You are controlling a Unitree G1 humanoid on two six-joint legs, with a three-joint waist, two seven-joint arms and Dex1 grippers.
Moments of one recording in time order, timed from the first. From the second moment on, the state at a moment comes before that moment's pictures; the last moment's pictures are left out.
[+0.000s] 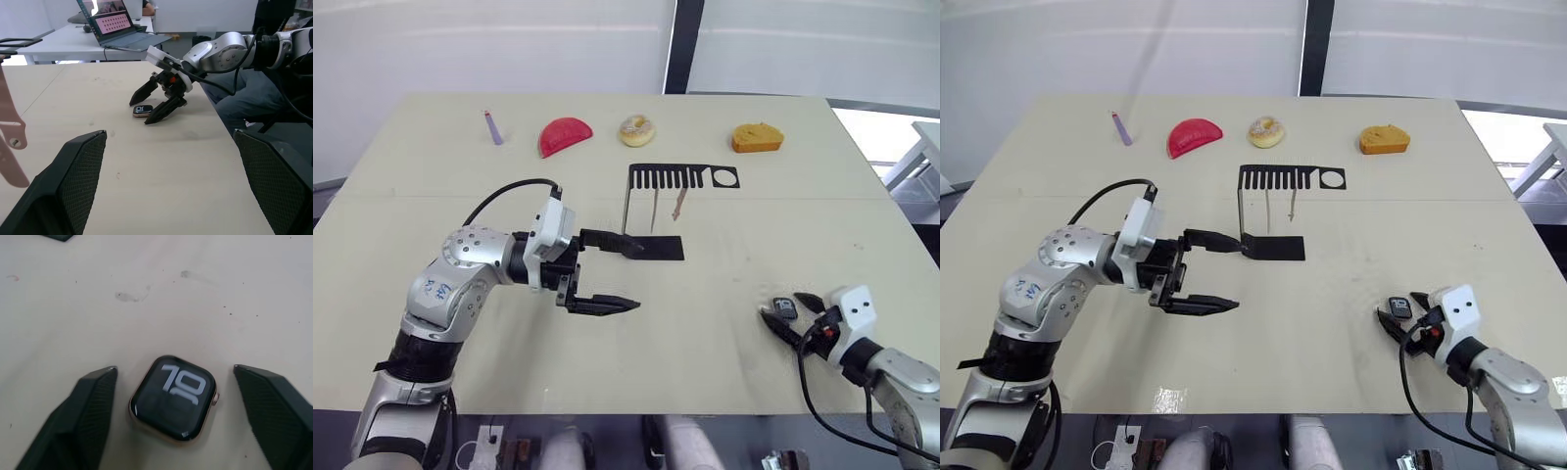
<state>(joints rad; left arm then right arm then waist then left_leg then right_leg) -0.55 0.64 -0.07 -0.22 -0.58 0.47 -1.17 0.20 -0.61 -0.36 -0.24 0.38 0.37 0.71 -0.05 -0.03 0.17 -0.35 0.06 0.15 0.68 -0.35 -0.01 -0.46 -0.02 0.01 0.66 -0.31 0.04</state>
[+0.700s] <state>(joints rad) -0.25 0.83 0.29 -0.07 -0.54 0.44 -1.03 0.65 -0.74 -1.05 -0.38 0.66 0.50 0.99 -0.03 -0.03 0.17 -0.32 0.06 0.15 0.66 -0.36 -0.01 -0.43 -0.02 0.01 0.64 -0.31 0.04</state>
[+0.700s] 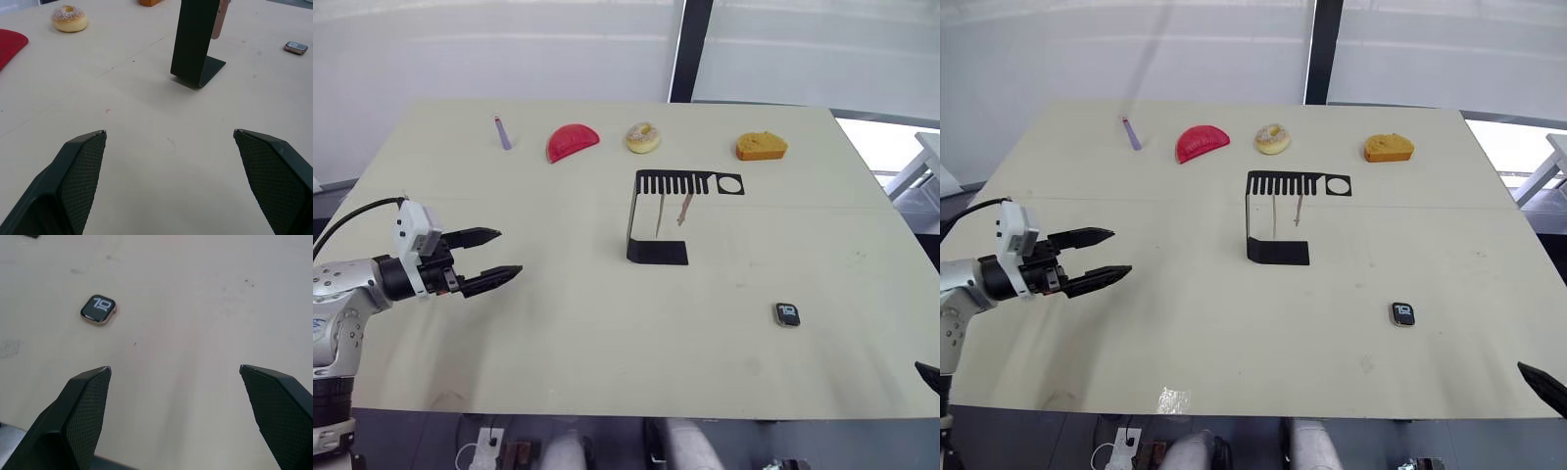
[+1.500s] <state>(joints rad) -0.47 0.34 -0.09 -0.30 -0.25 0.63 -0.36 -0.01 -0.77 -0.30 -0.90 0.98 0.75 0.40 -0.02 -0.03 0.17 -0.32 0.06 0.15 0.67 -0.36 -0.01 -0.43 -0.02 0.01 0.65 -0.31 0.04</state>
